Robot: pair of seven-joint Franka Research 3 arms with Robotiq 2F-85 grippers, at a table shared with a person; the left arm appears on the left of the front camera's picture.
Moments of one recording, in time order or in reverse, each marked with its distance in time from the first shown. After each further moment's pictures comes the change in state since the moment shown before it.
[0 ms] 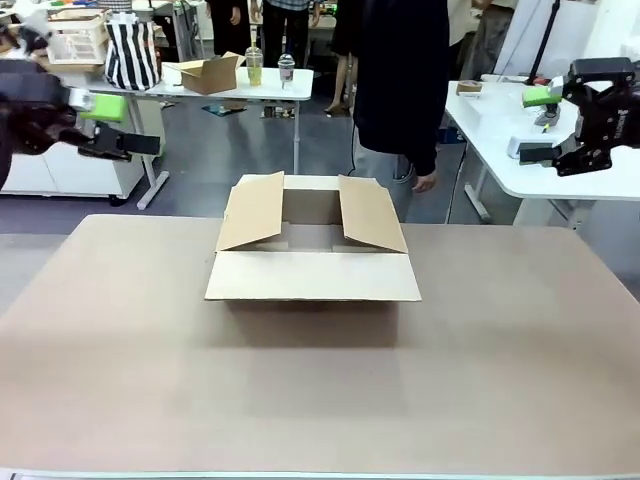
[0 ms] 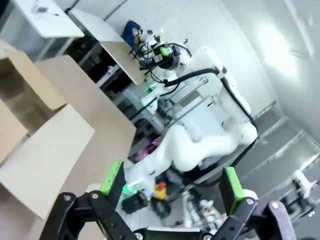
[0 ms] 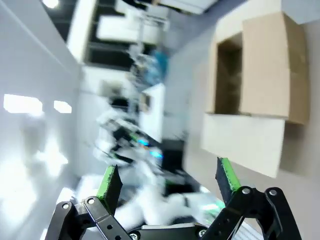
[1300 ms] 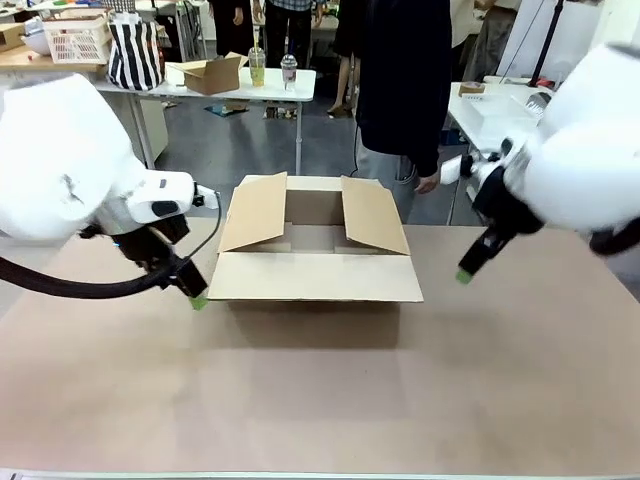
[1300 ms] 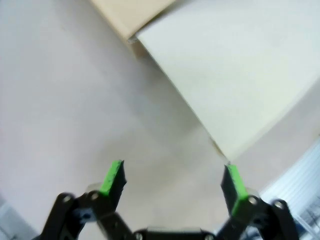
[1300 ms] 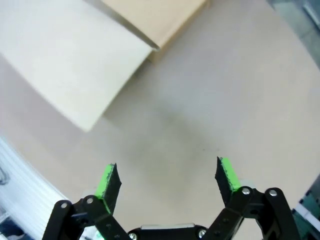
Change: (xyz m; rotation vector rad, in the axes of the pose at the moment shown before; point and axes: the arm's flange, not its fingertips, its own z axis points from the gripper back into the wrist) left arm -0.055 0.081 -0.100 1.053 0.810 -0.007; right arm -0.053 -0.036 -0.129 -0.987 0.636 0.913
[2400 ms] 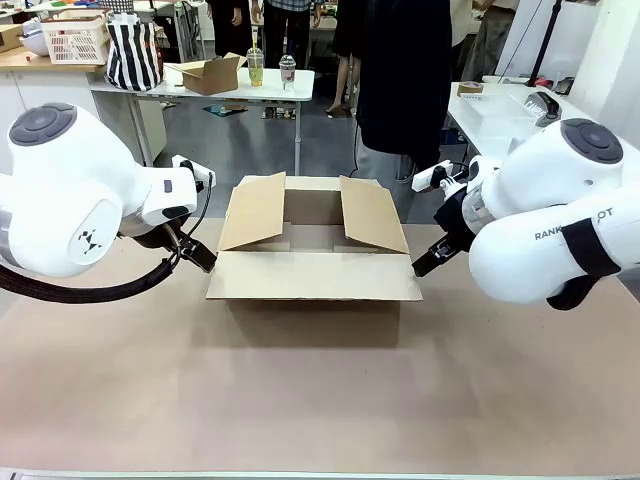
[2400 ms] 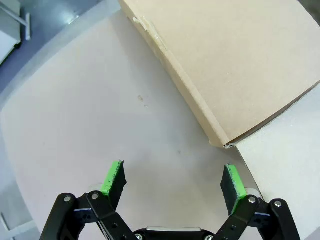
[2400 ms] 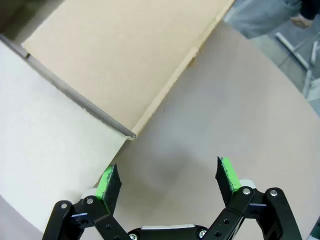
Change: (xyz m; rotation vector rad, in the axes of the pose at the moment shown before) left arm 0.027 0.036 -0.044 0.324 -0.277 0.025; right arm 0.022 0.005 -0.109 -0.164 -0.216 -0.038
